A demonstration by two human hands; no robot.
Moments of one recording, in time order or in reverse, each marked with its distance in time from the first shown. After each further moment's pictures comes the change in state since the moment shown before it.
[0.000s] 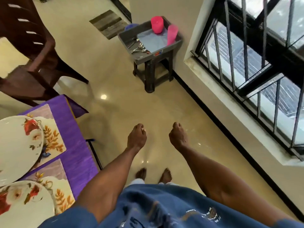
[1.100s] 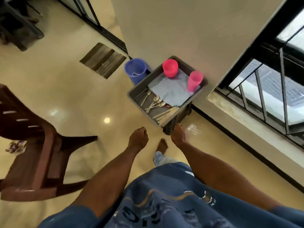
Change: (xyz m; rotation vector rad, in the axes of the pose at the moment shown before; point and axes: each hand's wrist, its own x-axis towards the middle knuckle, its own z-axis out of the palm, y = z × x) left_hand 0.587 0.023 -0.176 0.273 -0.231 0.227; right_hand 0.476 -0.325 -0.019 0.350 -0.026 0.306
